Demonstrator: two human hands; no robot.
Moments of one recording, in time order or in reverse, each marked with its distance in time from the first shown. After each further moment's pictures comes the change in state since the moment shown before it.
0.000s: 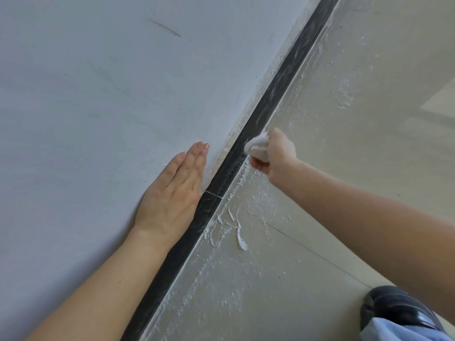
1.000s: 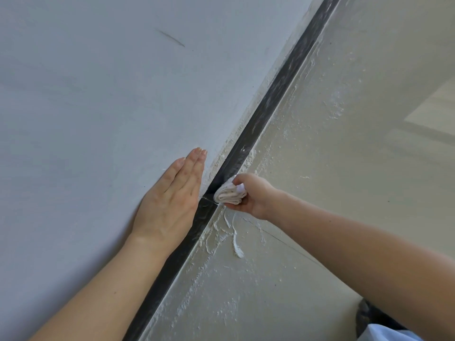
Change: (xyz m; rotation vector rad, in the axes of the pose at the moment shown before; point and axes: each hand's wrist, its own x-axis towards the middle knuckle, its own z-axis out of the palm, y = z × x) left_hand -0.001 0.001 0.005 -0.030 -0.015 0.001; right_hand -0.008 0.047 0.005 -0.133 -0.221 0.265
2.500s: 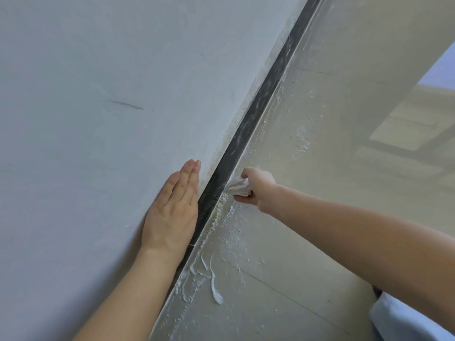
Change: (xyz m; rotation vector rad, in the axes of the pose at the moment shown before) left_hand 0.074 0.019 0.008 -0.103 0.143 -0.144; right_hand 0.006 -0.088 -0.040 -0.020 0.247 -0.228
